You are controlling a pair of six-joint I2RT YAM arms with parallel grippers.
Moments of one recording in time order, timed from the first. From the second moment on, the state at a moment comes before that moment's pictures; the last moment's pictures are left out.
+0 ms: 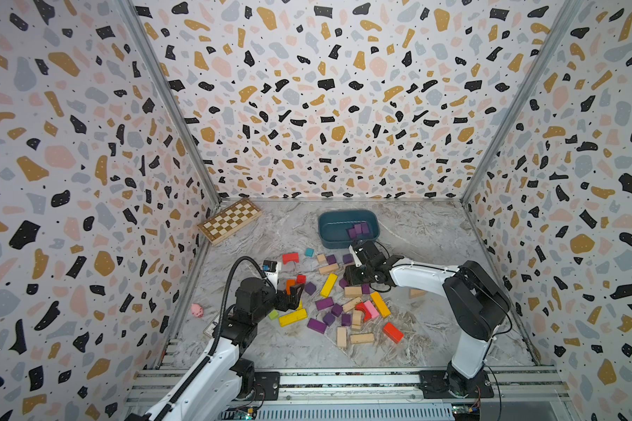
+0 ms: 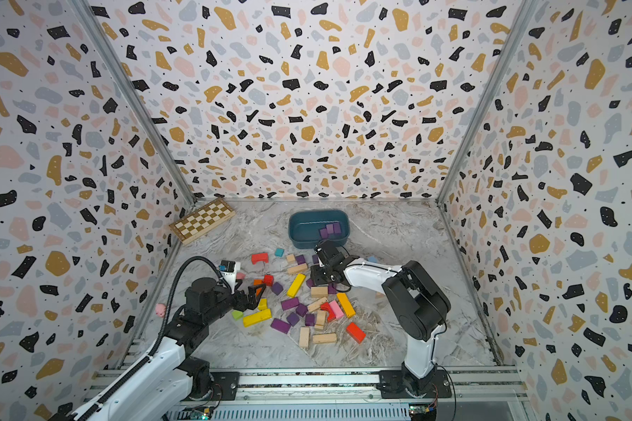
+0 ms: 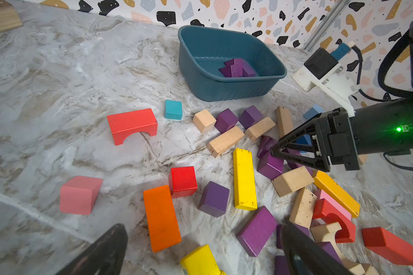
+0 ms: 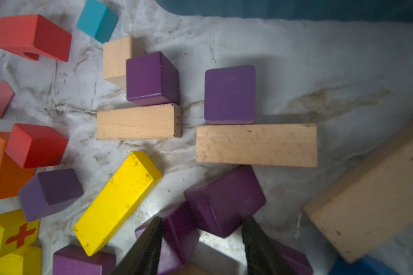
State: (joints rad) left arm -0.29 0.75 0.29 -0.02 0.24 -0.22; right arm 0.71 1.82 1.09 -0.22 -0.07 0.44
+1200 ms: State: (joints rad) left arm -0.29 0.78 0.29 -0.02 0.25 -0.22; right arm 0.75 1.80 1.11 -0.29 -0.03 0.43
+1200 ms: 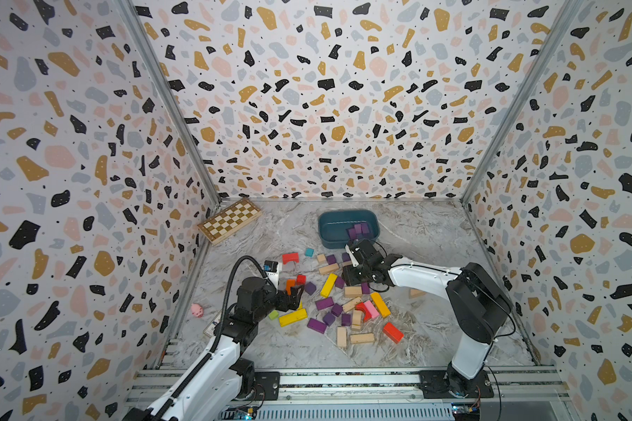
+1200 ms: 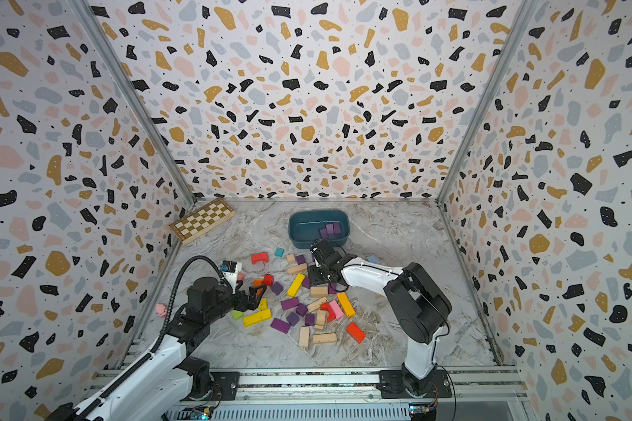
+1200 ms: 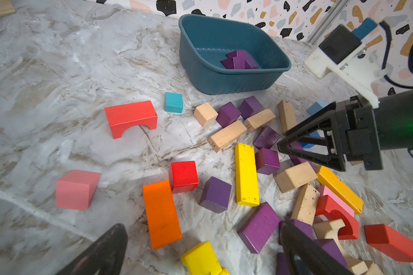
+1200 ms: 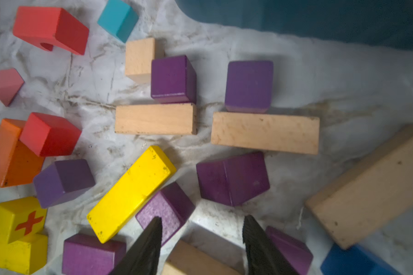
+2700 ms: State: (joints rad) left arm -0.29 0.79 0.29 -0.02 0.24 -0.22; right arm 0.64 2.03 1.34 -0.28 -0.10 0.44
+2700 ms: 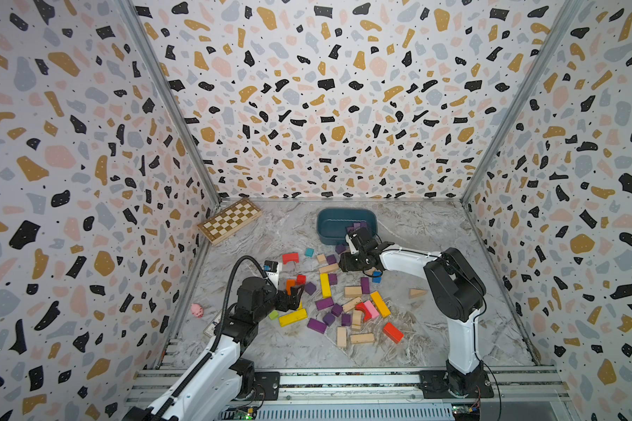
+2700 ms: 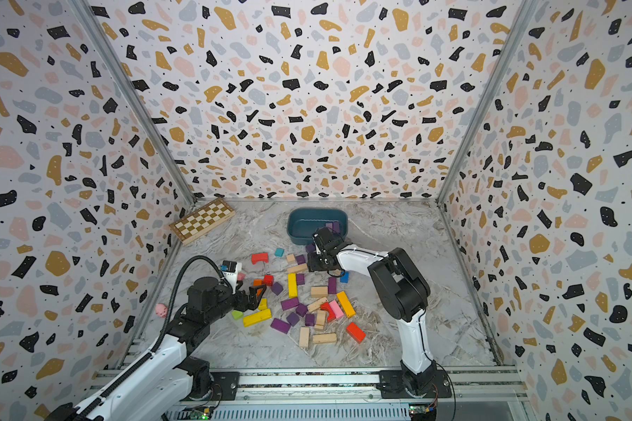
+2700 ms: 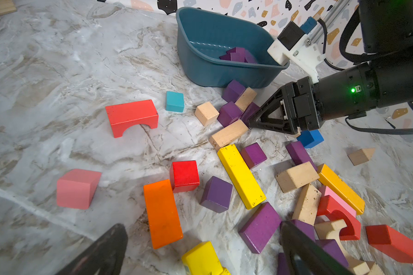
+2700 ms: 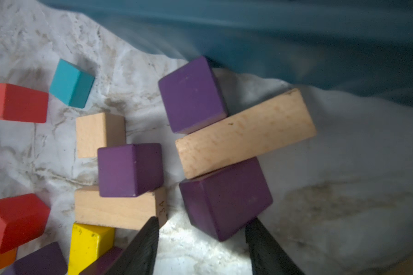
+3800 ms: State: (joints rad) left arm -0.29 0.79 0.29 -0.02 0.24 -0.22; right arm 0.65 2.11 1.46 -0.34 -0.01 0.36
